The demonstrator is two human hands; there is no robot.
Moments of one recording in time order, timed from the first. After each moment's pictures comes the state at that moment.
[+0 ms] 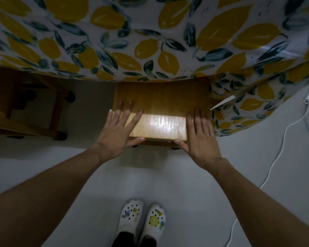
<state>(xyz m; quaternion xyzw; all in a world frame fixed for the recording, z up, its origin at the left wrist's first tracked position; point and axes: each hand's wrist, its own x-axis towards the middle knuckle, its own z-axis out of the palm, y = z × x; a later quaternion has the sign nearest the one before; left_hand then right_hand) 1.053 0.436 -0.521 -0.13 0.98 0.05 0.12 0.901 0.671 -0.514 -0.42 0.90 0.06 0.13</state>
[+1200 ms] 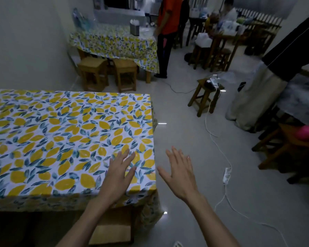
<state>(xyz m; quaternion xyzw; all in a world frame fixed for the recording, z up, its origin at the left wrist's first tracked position) 0.818 0.585 -0.042 -0.18 0.91 0.37 -0.12 0.698 0.771 -0.023 -0.33 0.92 -0.19 0.06</state>
